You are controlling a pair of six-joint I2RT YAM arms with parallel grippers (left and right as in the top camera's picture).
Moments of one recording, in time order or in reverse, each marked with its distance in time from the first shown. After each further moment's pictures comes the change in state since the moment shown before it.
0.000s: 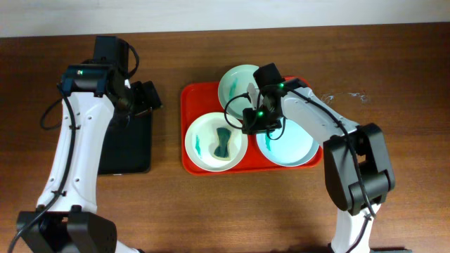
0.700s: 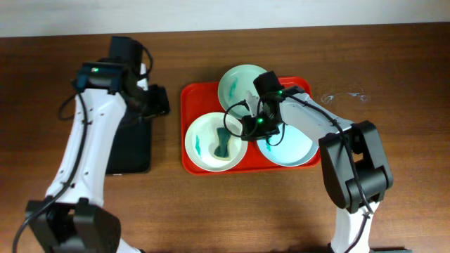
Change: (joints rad) left arm -0.067 0.039 -0.001 0.001 0.101 0.122; right arm -0.002 0.016 -0.079 0.076 -0.061 -0.037
